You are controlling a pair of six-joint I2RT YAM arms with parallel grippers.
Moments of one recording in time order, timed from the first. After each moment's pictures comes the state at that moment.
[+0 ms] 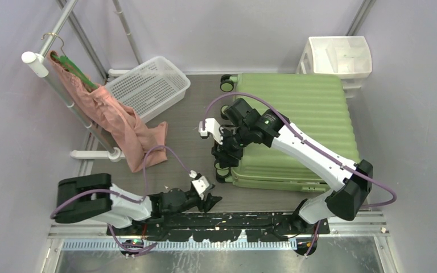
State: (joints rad) left arm -1.35 1.25 0.09 0.91 -0.28 -0.16; right arm 0.82 1.45 1.45 -0.99 -0.48 -0.48
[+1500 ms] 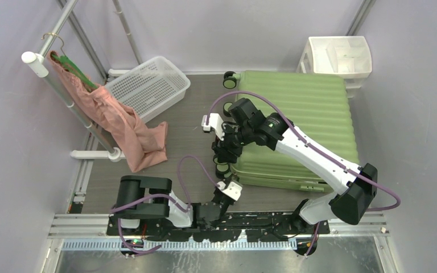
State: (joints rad) left arm -1.57 1.85 0.55 1.36 -1.06 0.18; right arm 0.80 1.39 1.36 -0.83 -0.45 -0.41
